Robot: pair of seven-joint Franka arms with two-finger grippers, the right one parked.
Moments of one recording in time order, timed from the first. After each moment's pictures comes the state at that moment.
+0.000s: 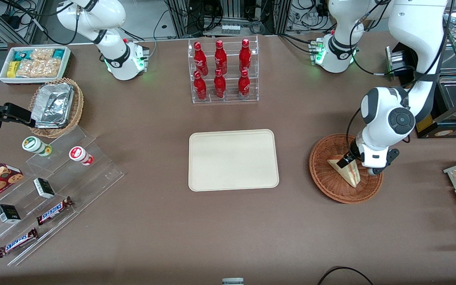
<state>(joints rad) -0.09 0.27 -0.02 -2.21 -0.05 2.45 -0.79</state>
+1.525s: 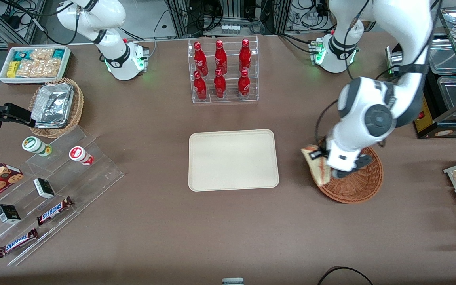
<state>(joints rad) -0.33 0.28 -0.04 -1.83 -0.12 2.03 -0.73</state>
